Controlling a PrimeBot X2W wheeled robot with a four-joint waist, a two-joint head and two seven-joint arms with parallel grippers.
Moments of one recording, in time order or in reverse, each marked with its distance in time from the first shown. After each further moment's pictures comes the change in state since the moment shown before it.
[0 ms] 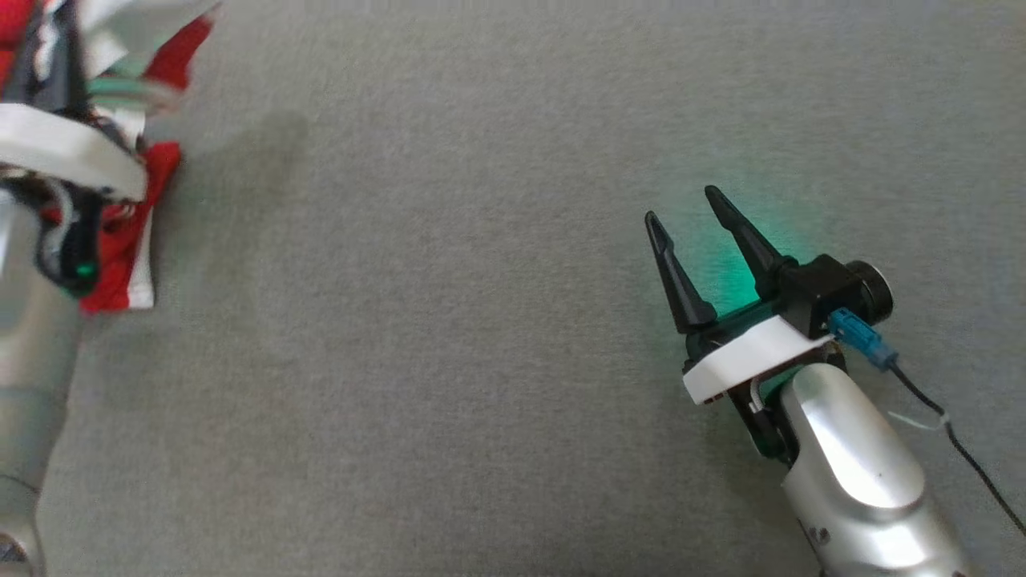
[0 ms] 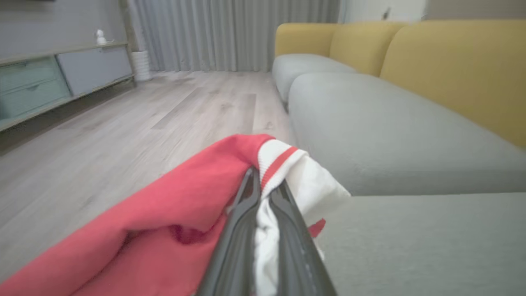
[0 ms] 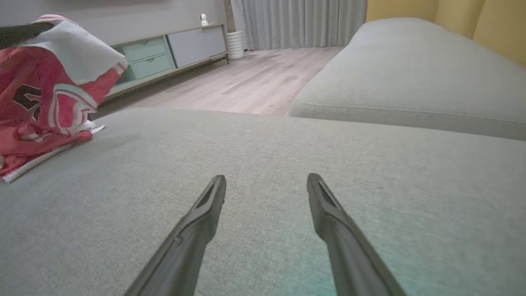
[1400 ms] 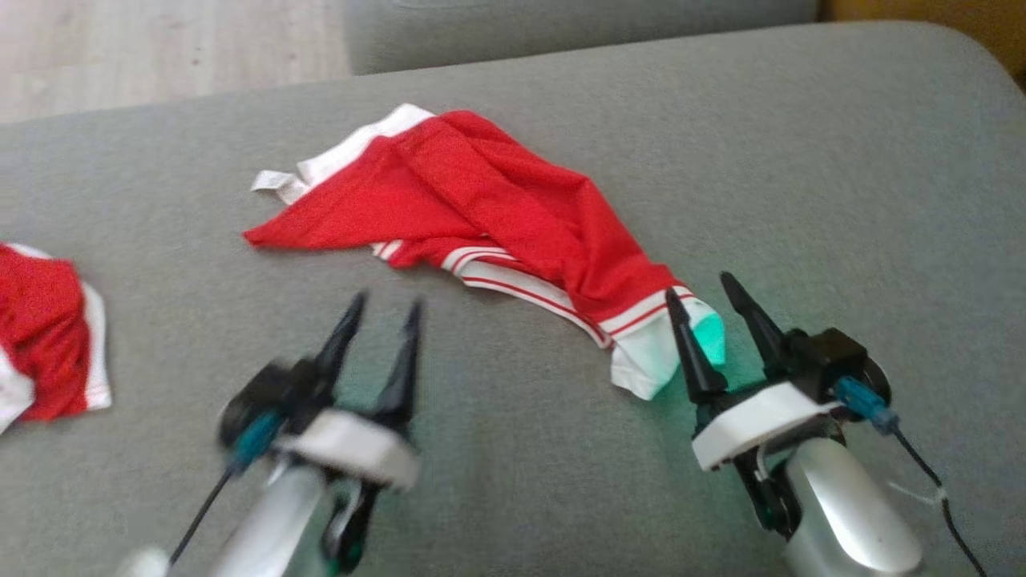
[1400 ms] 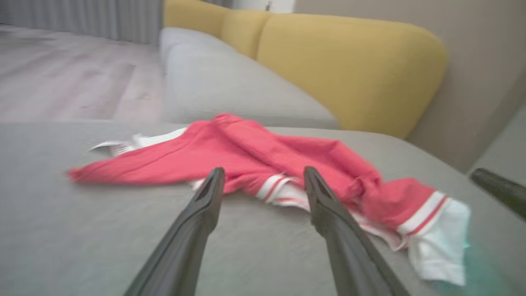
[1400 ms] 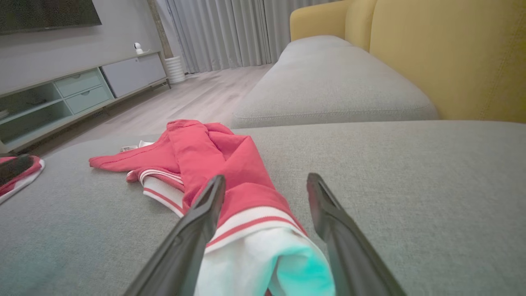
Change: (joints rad) left arm 0.527 -0.324 -0.117 -0.295 0.137 0.059 -0.104; right arm 0.129 0.044 -0.057 0.047 0.048 0.000 0.000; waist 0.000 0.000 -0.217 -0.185
